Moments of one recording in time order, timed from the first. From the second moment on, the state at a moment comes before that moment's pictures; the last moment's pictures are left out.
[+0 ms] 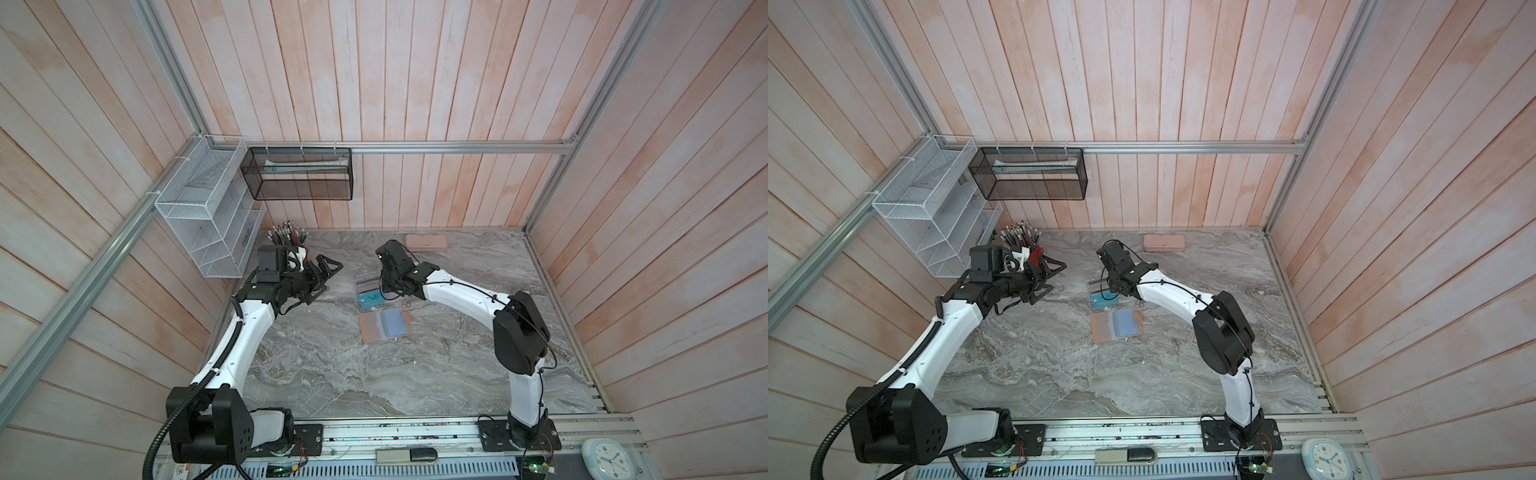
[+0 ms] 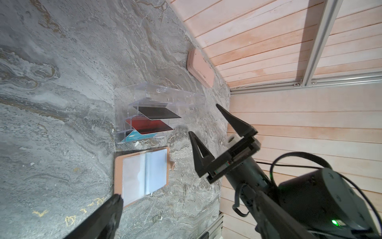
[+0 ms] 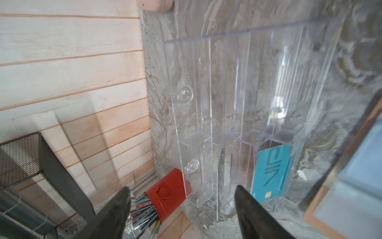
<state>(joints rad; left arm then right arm) -0.04 1.30 1.08 -0.48 0.66 -0.78 0.78 1.94 1.56 -0.34 0.33 1.99</state>
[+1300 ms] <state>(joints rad) -0.39 1.82 1.33 -0.34 0.40 -0.89 0.48 1.37 0.92 0.08 -0.15 0.60</state>
